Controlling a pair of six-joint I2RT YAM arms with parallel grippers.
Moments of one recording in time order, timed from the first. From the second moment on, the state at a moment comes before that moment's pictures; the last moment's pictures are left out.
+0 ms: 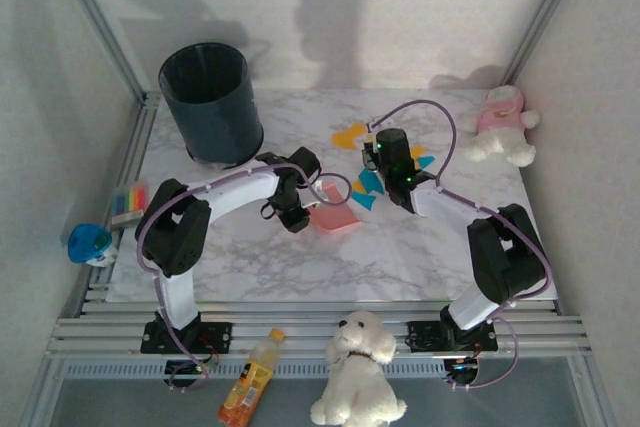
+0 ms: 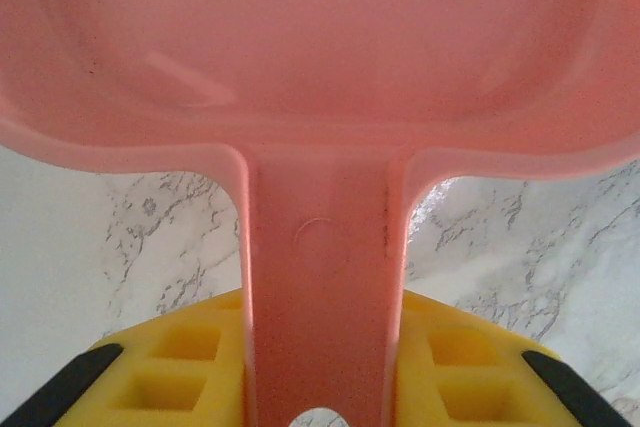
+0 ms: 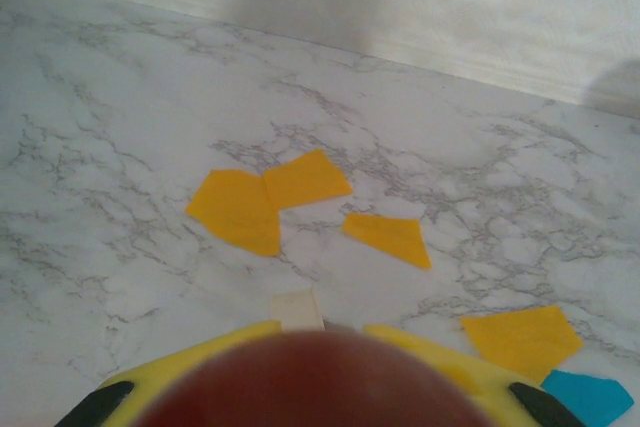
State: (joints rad) left arm -0.64 1.89 1.37 -0.94 0.09 0.31; right arm 0.51 1.59 0.95 0.16 0.28 0.01
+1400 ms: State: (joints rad) left arm -0.64 1.89 1.37 -0.94 0.08 0.31; right arm 0.58 1.48 0.91 0.10 0.06 0.19
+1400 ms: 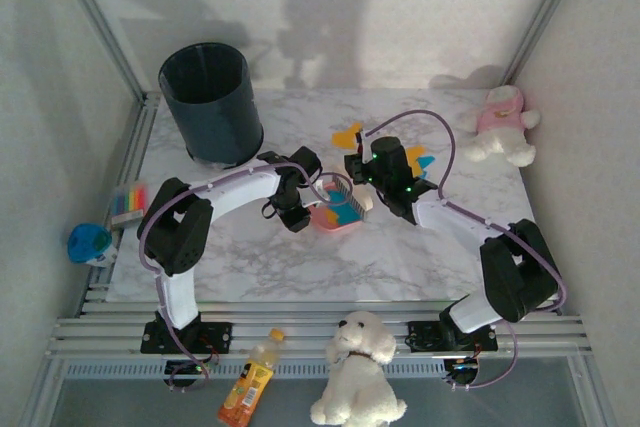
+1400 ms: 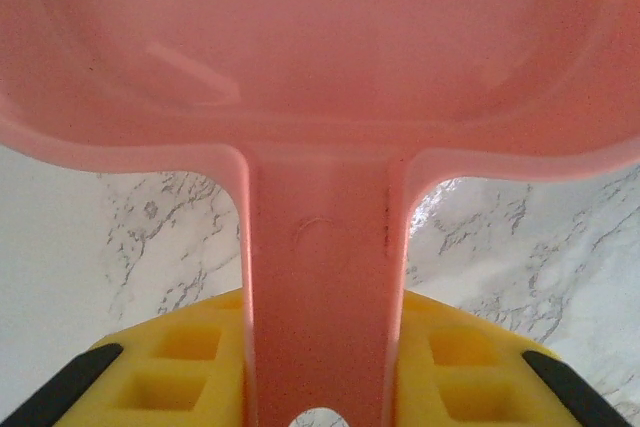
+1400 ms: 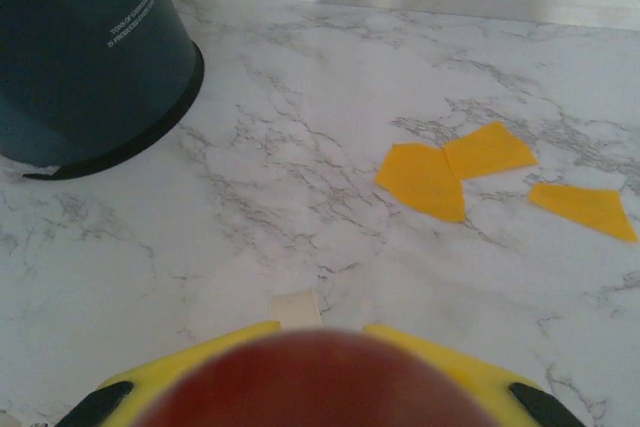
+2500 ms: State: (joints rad) left arm -0.64 1.89 1.37 -0.94 0.08 0.31; right arm 0.64 1.41 0.86 0.04 0.40 0.29
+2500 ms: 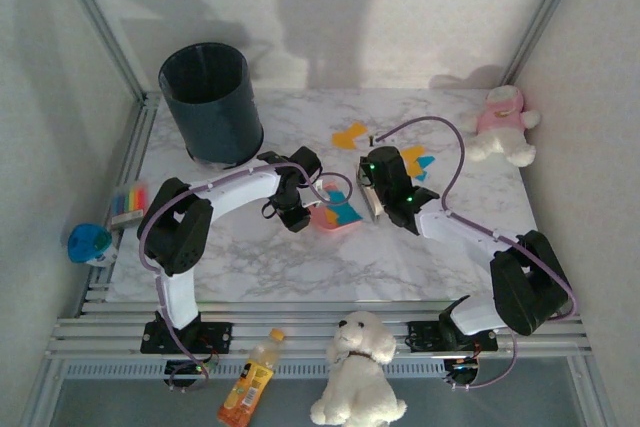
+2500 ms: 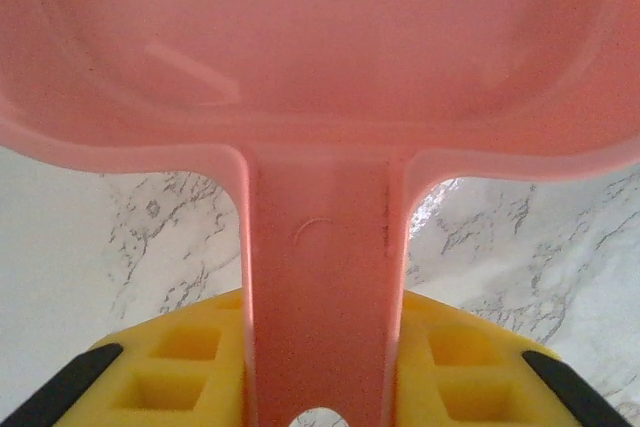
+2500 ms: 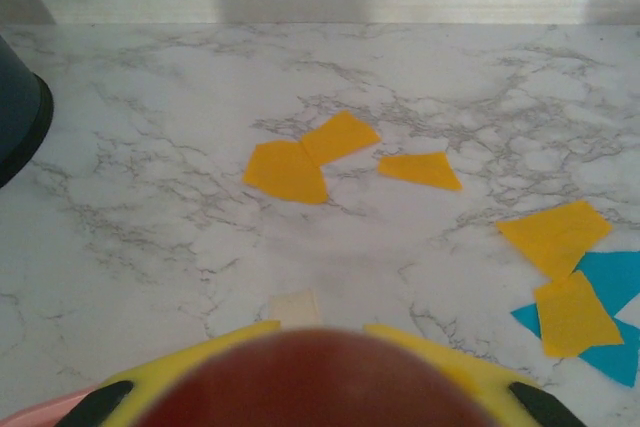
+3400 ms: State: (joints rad) left arm -0.64 1.89 1.37 -0.94 0.07 0.31; right arm 0.68 1.46 0.85 0.14 0.31 0.33
